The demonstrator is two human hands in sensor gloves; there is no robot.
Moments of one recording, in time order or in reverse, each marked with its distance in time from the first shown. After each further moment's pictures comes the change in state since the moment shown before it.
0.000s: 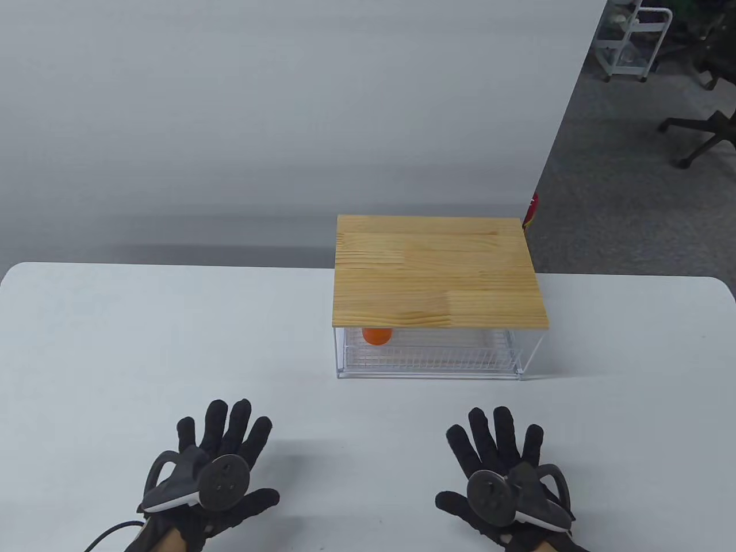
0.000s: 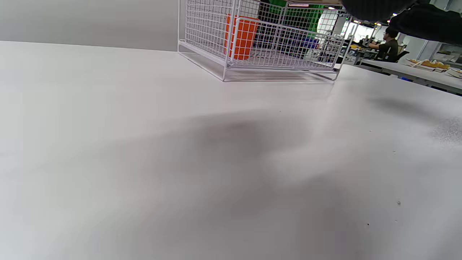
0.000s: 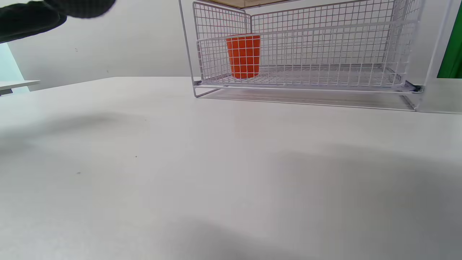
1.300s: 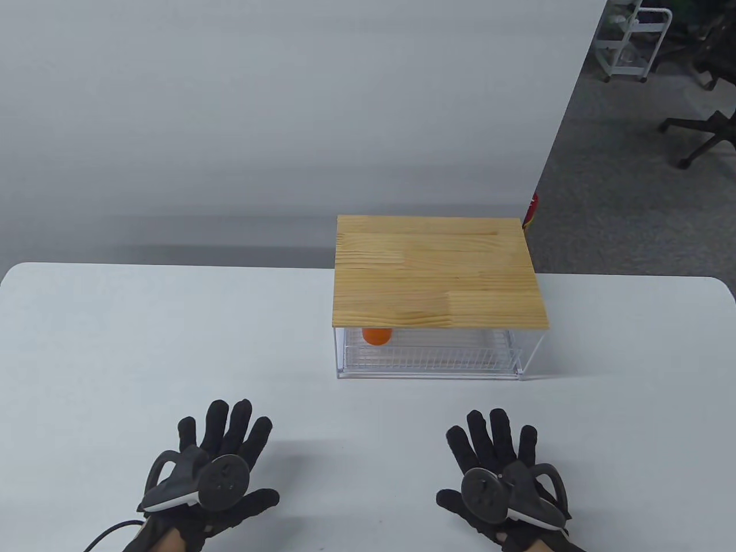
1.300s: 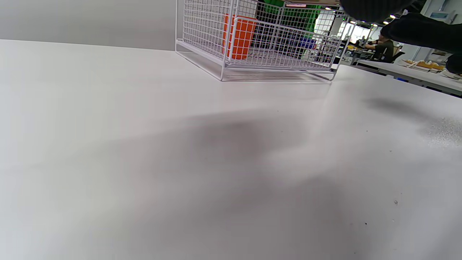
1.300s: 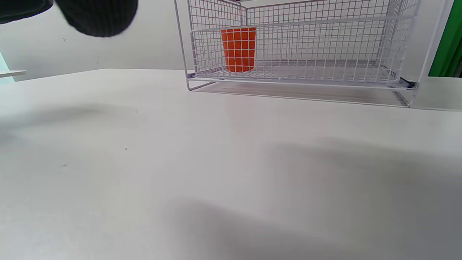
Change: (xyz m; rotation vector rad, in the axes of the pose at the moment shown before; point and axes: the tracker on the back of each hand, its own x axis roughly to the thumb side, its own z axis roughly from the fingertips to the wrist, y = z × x) left_hand -0.001 -0.001 -0.002 -0.002 -0.012 0.003; right_hand 0.004 0.002 -0.006 0.007 0.023 0.027
